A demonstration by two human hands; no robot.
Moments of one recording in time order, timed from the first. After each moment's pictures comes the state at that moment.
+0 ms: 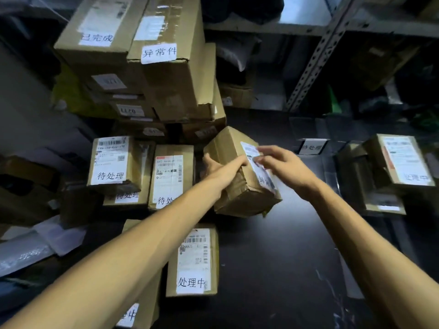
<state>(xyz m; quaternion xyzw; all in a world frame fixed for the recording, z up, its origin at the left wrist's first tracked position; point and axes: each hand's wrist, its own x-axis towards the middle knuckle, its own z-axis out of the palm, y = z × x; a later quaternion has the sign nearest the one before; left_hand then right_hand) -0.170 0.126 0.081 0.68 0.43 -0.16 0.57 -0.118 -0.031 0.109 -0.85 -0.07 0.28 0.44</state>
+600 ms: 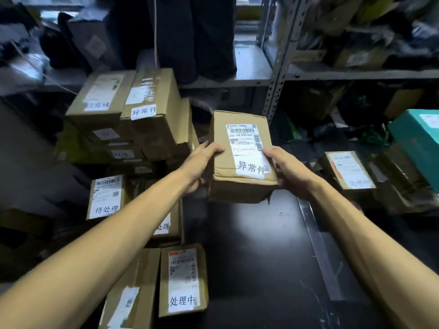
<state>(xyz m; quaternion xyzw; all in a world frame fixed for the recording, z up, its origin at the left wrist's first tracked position) -0.162 0.129 0.191 0.65 0.21 -0.12 0.72 -0.111 -0.094 0.179 -0.74 0.00 0.27 0.62</state>
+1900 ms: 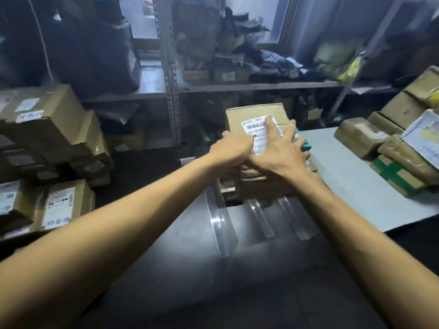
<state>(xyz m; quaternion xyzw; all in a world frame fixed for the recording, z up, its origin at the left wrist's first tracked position) -0.238 -0.245 0.315 0.88 0.06 -0.11 0.46 -0.249 -0.362 0.308 -0.99 0.05 -0.05 0.14</state>
